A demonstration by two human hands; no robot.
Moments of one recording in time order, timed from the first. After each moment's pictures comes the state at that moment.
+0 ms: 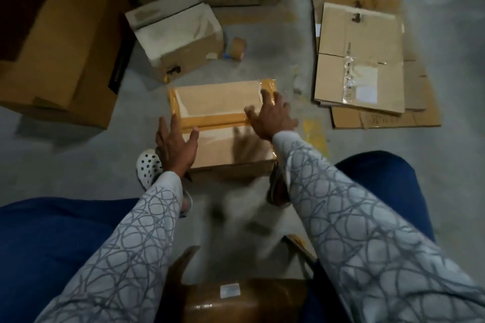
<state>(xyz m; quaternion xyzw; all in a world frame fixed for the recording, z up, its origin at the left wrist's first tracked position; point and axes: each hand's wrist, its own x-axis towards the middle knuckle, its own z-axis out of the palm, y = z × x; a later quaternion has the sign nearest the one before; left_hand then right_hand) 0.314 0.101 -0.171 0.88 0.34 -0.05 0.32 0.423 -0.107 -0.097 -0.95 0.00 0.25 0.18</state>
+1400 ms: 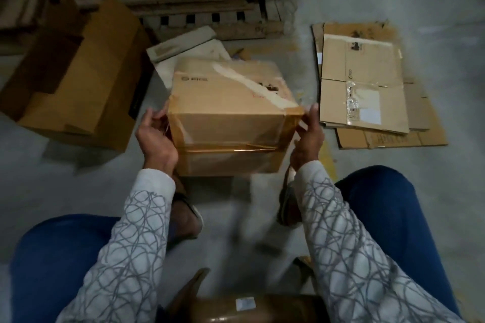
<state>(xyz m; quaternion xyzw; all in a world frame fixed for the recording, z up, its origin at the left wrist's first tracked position) 0.346 0.148 -0.062 0.42 0.37 0.19 0.81 0.412 -0.135 -0.089 -0.55 0.29 0.04 0.78</state>
